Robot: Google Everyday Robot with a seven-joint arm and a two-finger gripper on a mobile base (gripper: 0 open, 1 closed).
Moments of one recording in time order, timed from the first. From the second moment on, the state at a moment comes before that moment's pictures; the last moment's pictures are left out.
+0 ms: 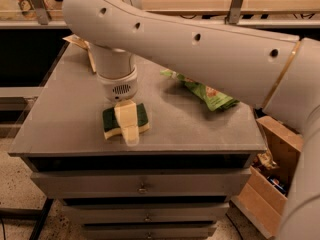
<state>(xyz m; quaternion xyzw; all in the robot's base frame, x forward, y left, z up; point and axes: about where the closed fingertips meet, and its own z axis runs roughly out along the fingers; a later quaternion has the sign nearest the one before) 0.513 0.077 0.823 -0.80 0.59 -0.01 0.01</state>
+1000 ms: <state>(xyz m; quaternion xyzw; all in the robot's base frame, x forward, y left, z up) 0.529 0.062 0.828 -0.78 0.63 0.04 0.02</state>
